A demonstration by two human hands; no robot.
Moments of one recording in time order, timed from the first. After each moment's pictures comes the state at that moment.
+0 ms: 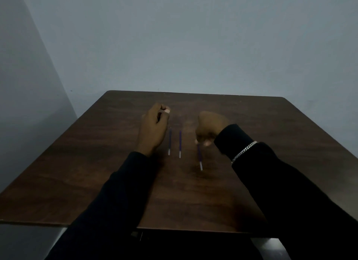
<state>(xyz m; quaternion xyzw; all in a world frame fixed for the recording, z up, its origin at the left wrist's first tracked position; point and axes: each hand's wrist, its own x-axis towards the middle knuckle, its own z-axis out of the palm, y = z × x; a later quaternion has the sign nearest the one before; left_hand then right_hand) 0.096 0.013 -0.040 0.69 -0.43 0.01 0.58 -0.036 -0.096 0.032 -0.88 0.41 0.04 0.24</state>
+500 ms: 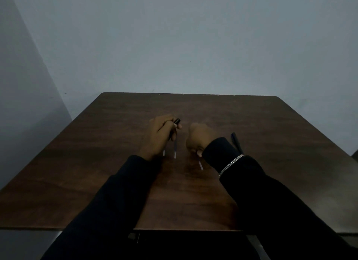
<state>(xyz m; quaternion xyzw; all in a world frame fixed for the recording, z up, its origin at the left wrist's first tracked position) 0.077 0.003 -0.048 0.61 -0.50 -0.11 0.60 -0.048 -0.071 0.015 -0.89 0.40 0.04 0.20</state>
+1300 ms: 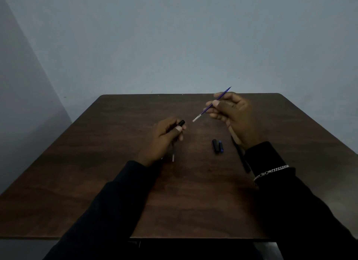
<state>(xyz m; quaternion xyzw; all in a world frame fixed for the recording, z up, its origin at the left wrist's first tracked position) 0.064 0.003 -0.045 0.62 -0.50 -0.17 0.57 -0.105 -0.145 0.009 -0.62 0.14 -0.43 0.64</state>
